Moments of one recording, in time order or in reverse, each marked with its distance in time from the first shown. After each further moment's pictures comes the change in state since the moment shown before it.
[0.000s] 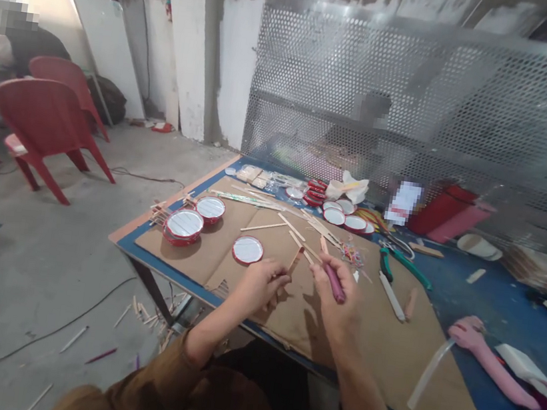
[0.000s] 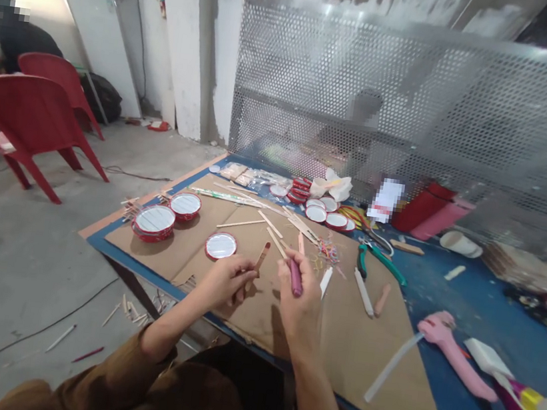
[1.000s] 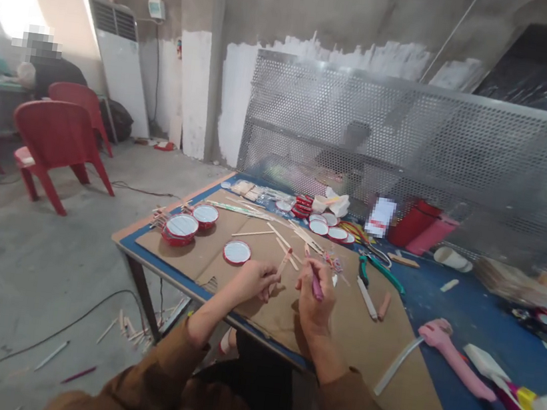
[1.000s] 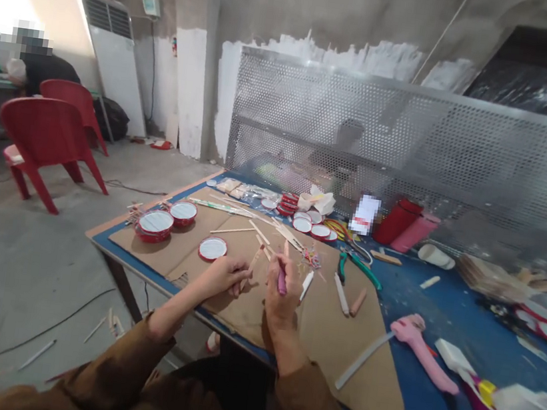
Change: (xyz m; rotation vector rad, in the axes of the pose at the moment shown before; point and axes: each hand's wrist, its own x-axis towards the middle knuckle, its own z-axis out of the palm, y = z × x) left_hand 0.021 -0.010 0.011 -0.024 -0.052 0.065; right_hand 0.002 0.027 0.012 0.060 0.143 -0.176
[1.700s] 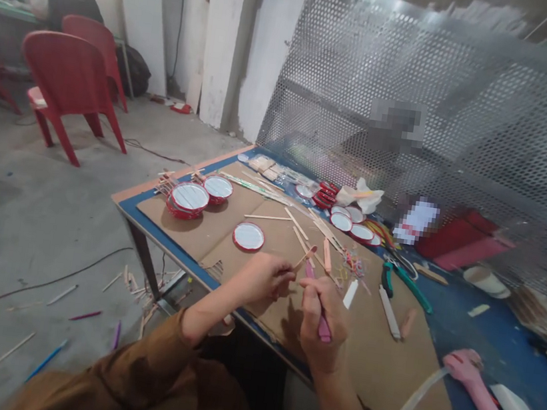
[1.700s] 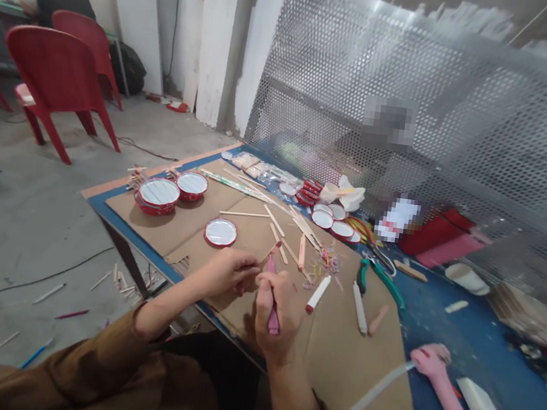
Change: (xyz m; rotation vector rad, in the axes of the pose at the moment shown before) left_hand -0.014 0.014 -0.002 0.146 0.060 0.075; right_hand -0.016 -0.029 -0.019 -0.024 -0.278 -0.458
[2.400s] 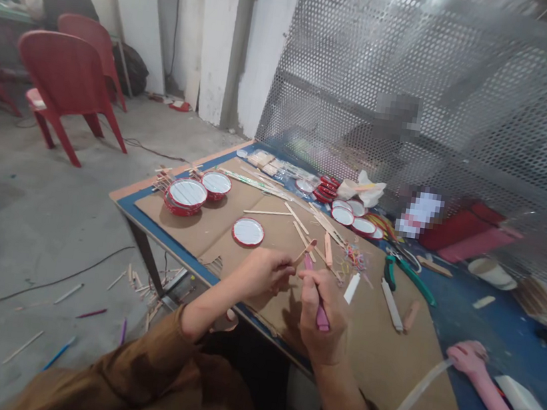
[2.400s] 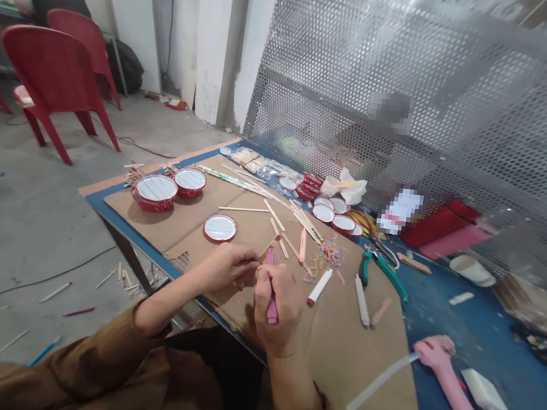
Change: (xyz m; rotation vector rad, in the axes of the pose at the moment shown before) left_hand -0.002 -0.001 -0.001 -0.038 -0.011 0.027; right_hand 0.003 -0.002 0.001 -0.019 -0.015 0.029
